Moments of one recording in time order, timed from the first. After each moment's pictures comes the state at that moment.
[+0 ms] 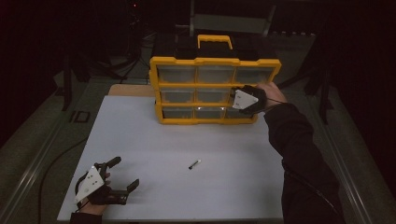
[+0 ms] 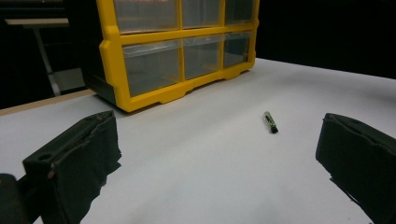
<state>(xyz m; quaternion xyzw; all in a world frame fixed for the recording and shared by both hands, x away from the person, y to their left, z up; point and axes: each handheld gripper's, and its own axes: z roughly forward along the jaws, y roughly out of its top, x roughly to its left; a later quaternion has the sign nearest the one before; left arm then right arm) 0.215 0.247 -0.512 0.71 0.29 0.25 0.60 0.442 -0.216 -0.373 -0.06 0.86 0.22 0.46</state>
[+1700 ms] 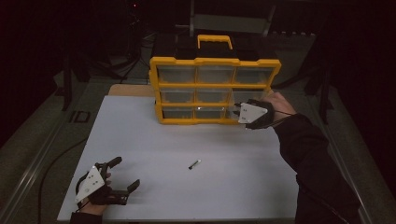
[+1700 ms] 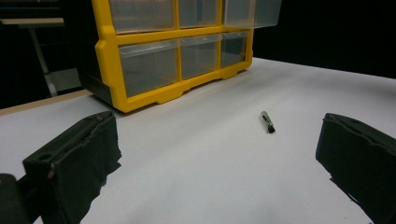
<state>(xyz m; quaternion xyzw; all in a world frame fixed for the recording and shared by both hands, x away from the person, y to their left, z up) 0.215 0.246 -0.511 0.71 0.29 0.25 0.59 0.384 -0.221 -0.357 -0.06 0.89 0.23 0.39</state>
